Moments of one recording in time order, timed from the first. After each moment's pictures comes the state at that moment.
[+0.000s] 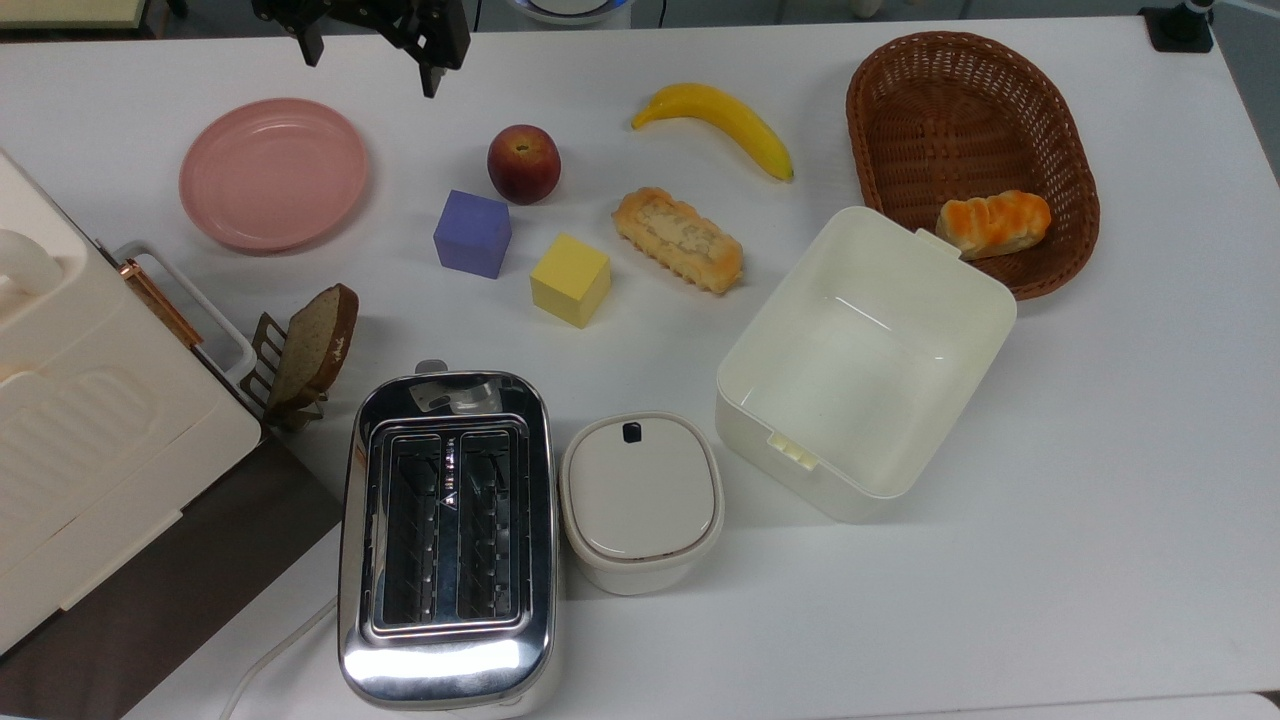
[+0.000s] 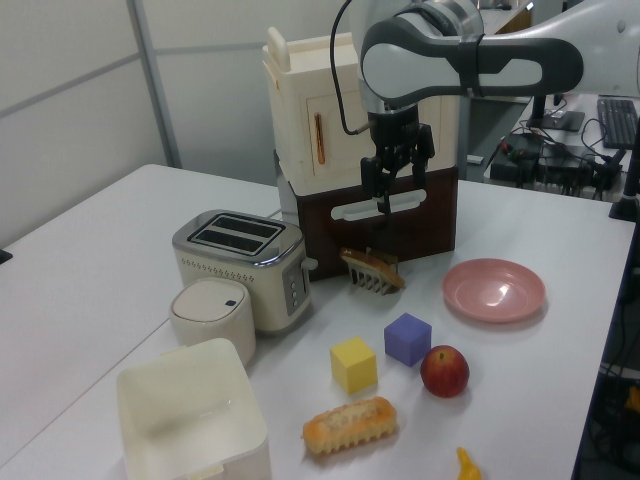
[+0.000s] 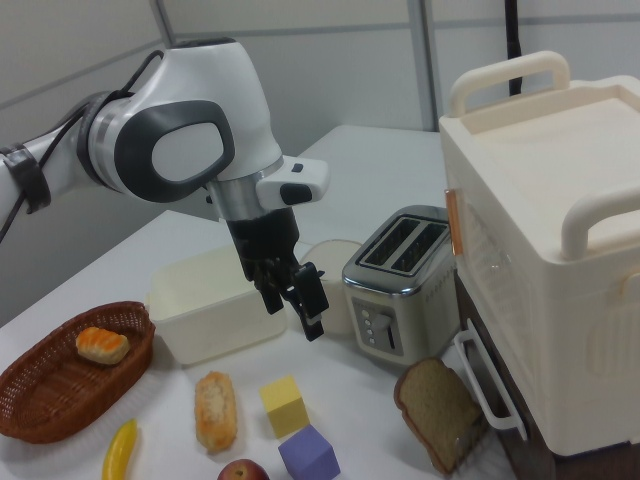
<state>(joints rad) -0.05 0.09 -0.09 -1.55 -0.11 1.60 0.08</state>
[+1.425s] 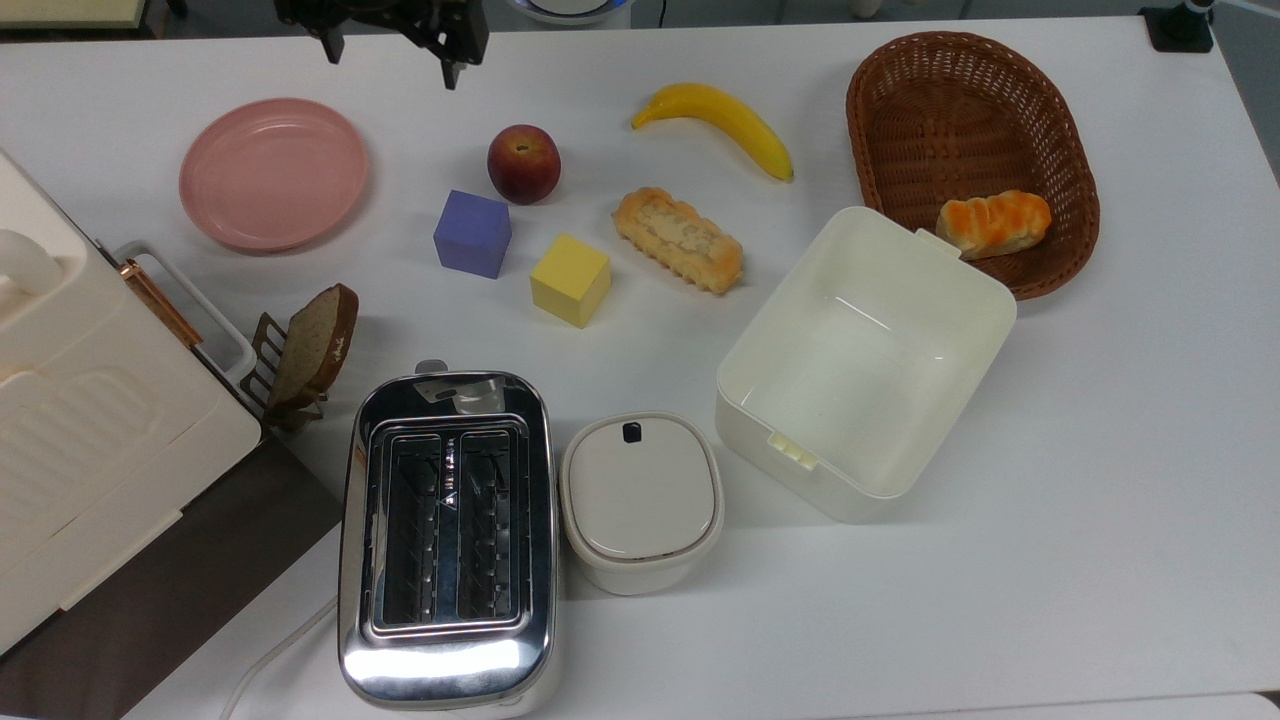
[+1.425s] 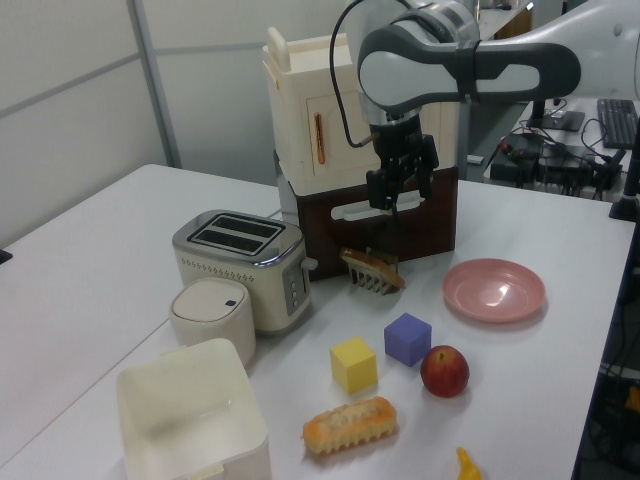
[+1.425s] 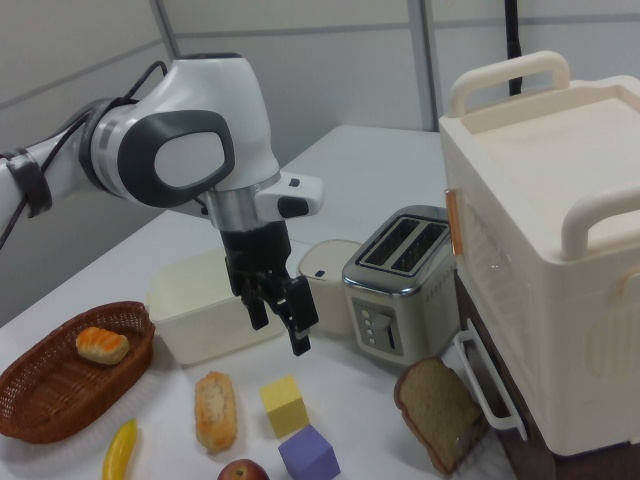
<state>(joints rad) -0.05 0.10 -0.08 -1.57 -0.10 1.54 0.04</state>
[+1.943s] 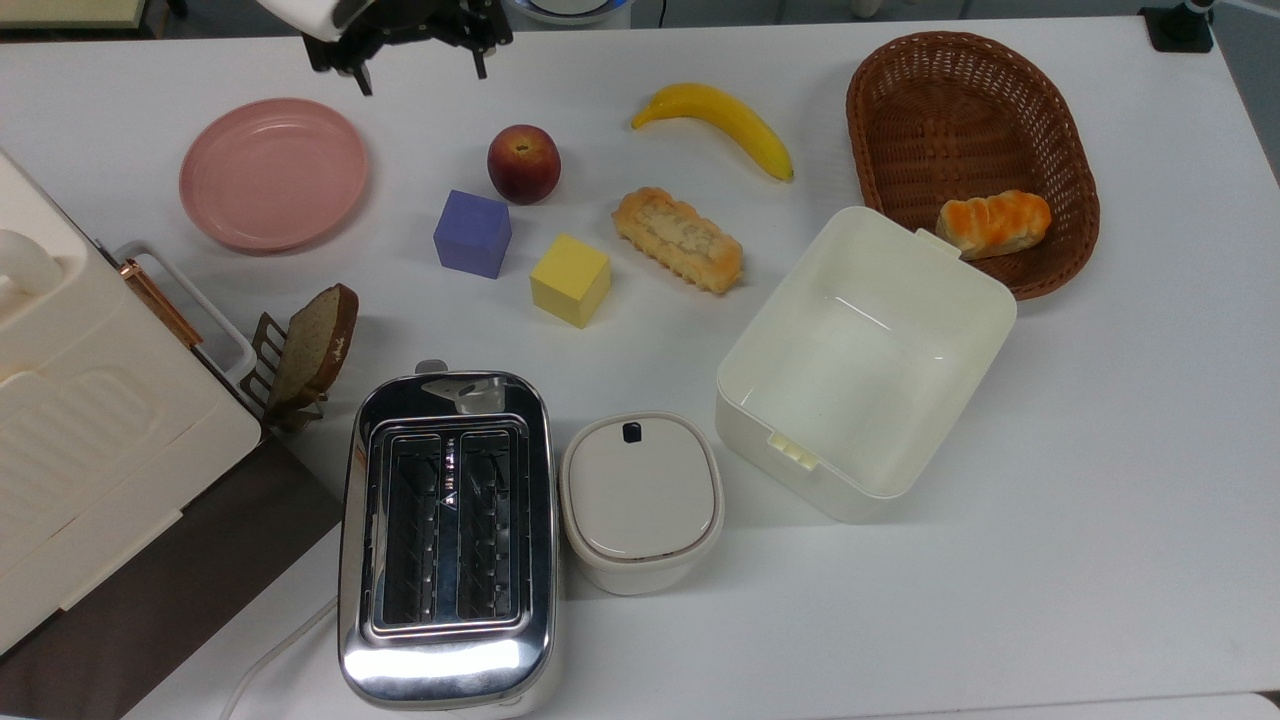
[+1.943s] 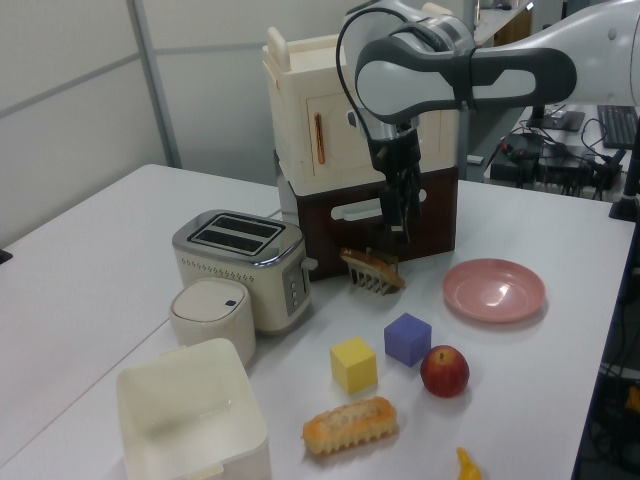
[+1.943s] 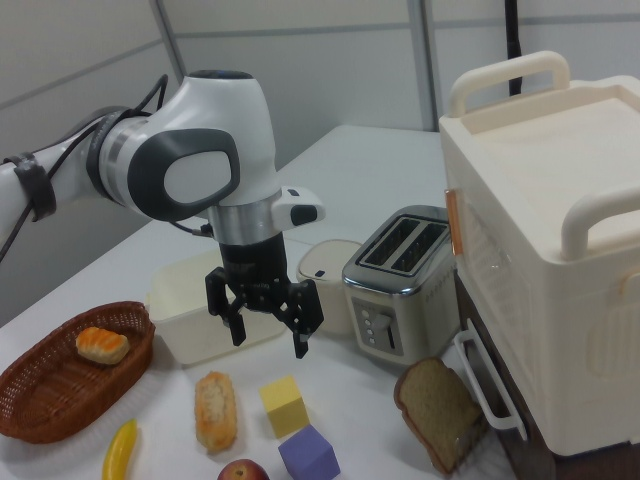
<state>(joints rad) -0.05 0.10 -0.08 -1.61 -0.04 1.54 -0.41</state>
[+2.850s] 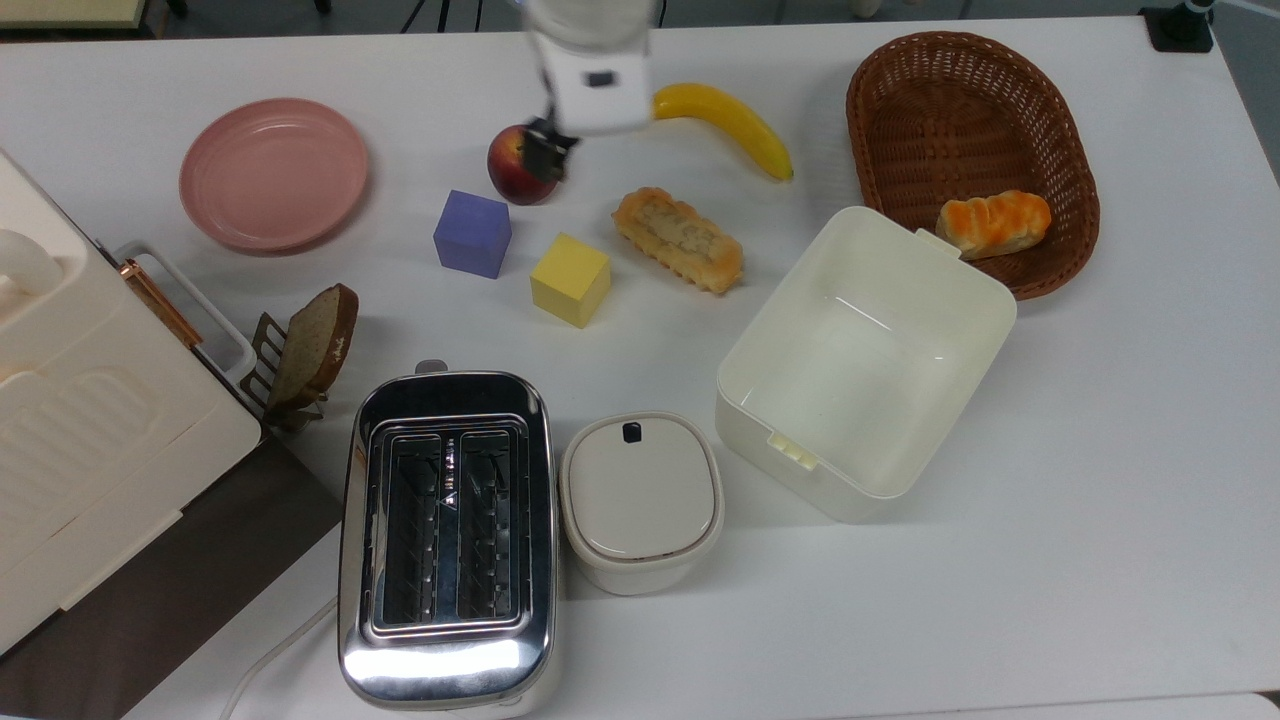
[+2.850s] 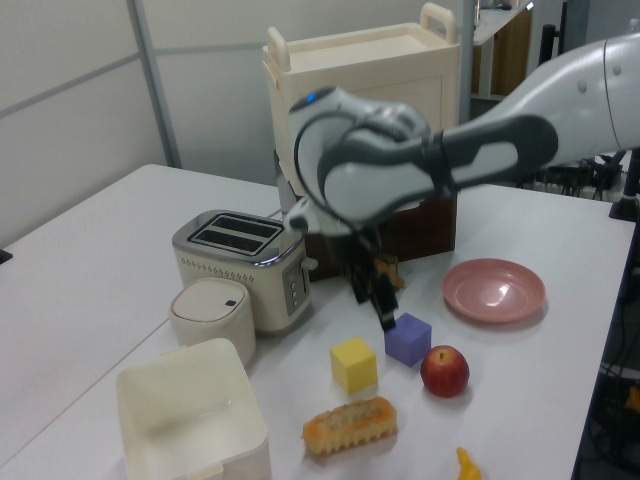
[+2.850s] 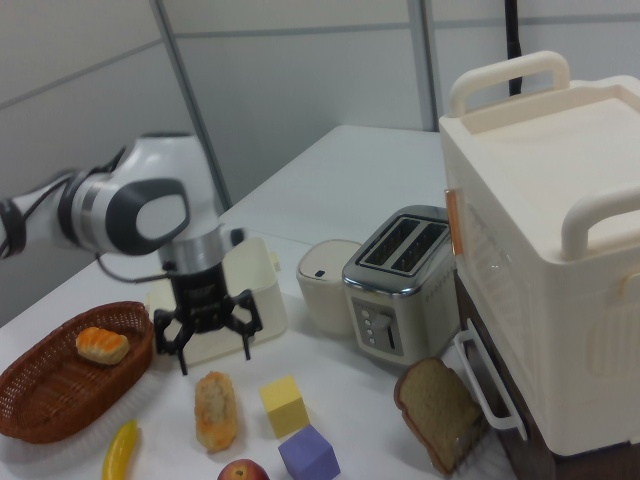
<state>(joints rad) 0.20 0.11 -0.07 -1.81 -0.05 1.71 -0.82</state>
